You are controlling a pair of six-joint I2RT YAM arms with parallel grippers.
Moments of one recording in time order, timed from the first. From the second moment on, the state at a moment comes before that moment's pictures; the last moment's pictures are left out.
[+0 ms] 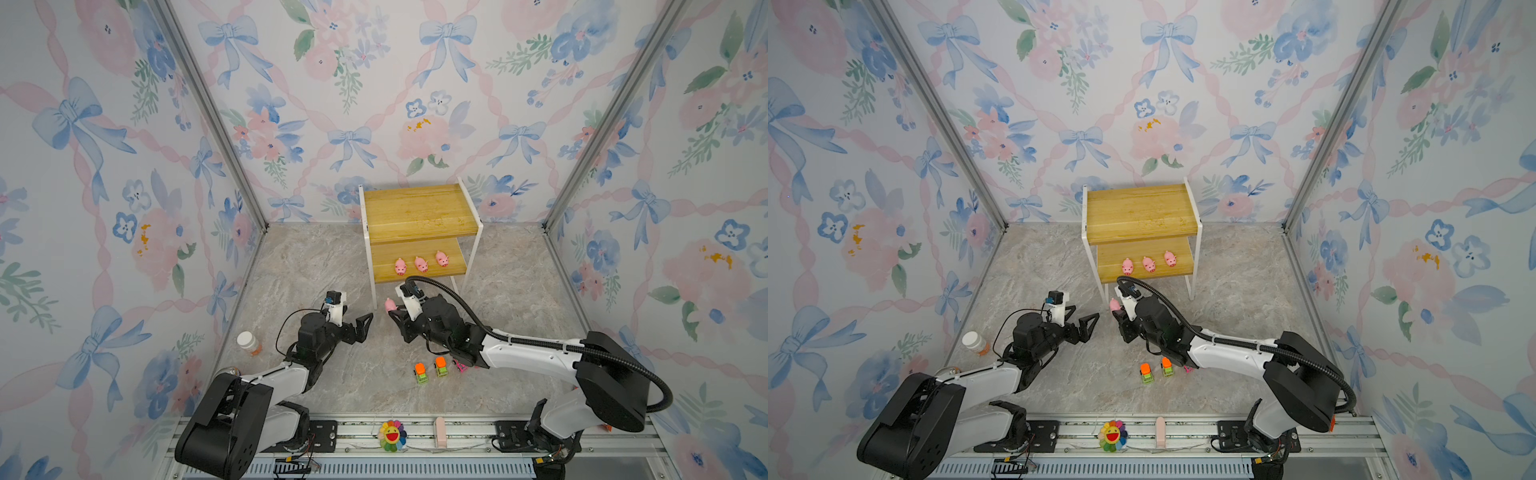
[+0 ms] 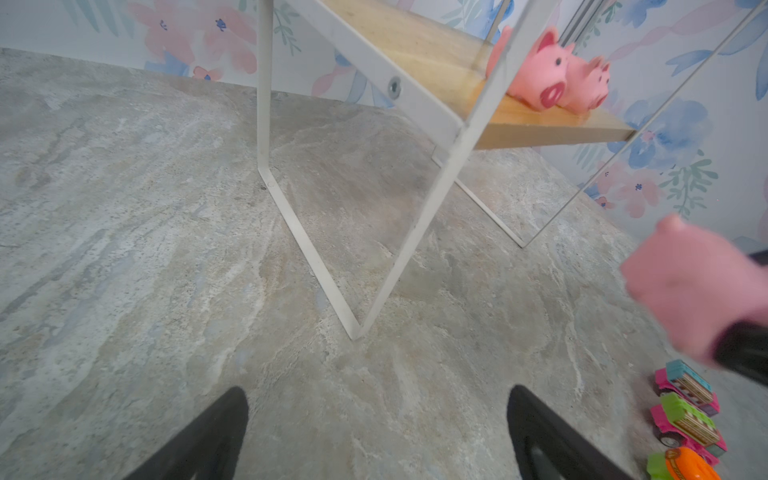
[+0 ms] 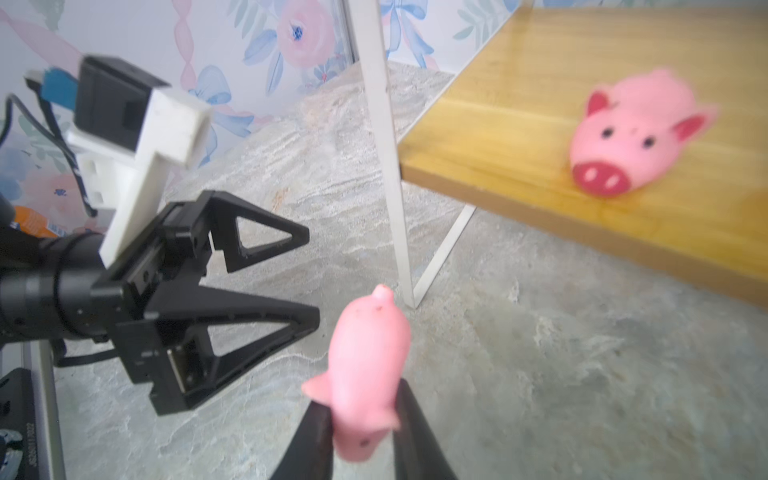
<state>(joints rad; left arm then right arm) -0.28 1.22 0.18 0.72 0.30 -0.23 0.97 1.51 0.85 0.27 0.12 0.23</state>
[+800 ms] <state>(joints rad) -0.28 1.25 0.18 0.72 0.31 -0.23 0.97 1.60 1.06 0.27 0.40 0.22</state>
